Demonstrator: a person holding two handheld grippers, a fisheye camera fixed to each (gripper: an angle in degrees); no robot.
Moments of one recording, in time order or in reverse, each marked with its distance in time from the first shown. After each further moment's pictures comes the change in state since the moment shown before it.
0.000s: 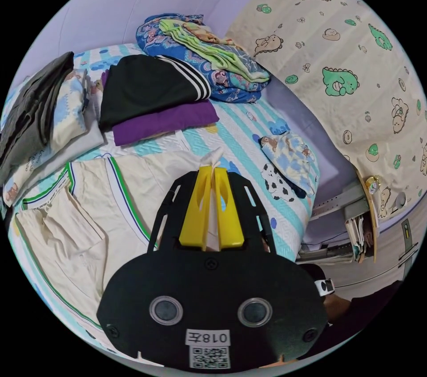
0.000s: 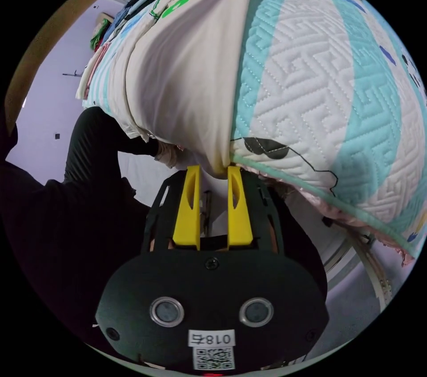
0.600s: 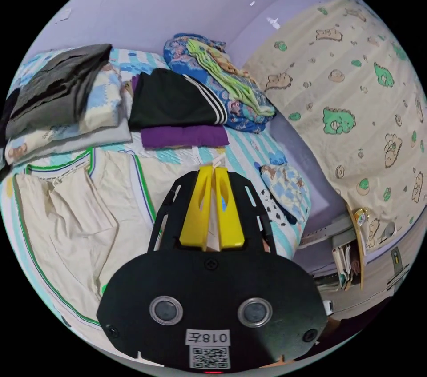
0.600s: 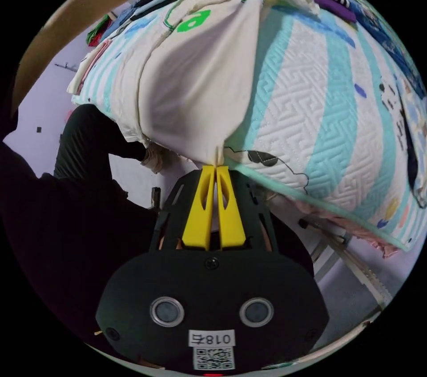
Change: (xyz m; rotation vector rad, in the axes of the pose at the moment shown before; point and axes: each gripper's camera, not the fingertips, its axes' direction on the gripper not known) left arm -0.112 0.111 -0.091 0.254 0.059 -0.193; right arm -0.090 0.004 -0.013 0.077 0.203 -0.060
